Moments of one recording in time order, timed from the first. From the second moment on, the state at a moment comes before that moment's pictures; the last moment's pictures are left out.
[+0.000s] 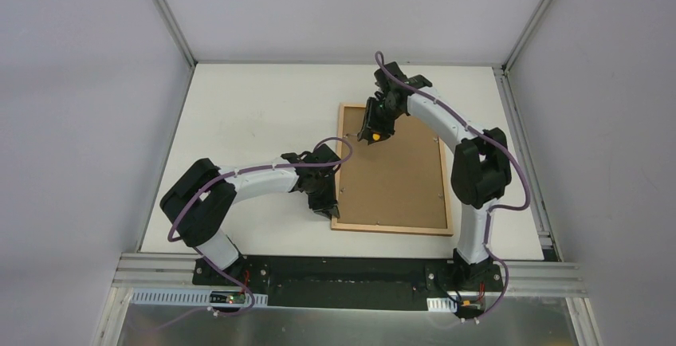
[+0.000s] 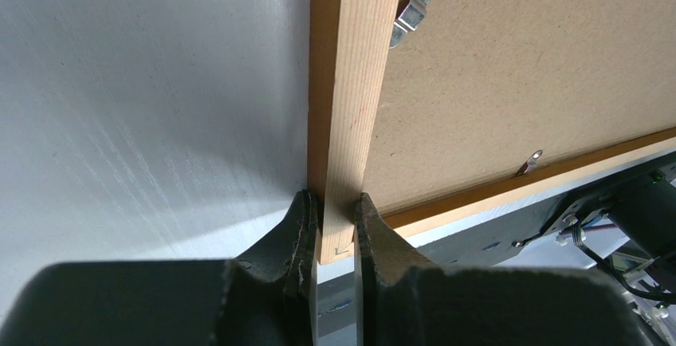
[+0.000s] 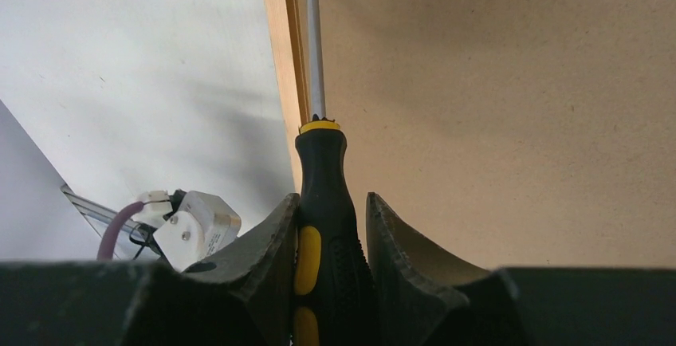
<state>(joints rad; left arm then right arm) -0.82 1.62 0.89 -0.52 0.17 -0.90 0.49 1.97 1.71 -0.91 -0.25 0.63</state>
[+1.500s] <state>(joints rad) -0.82 1.63 0.91 -0.52 0.19 -0.92 0.67 1.70 1.04 -0.28 -0.13 0.72</state>
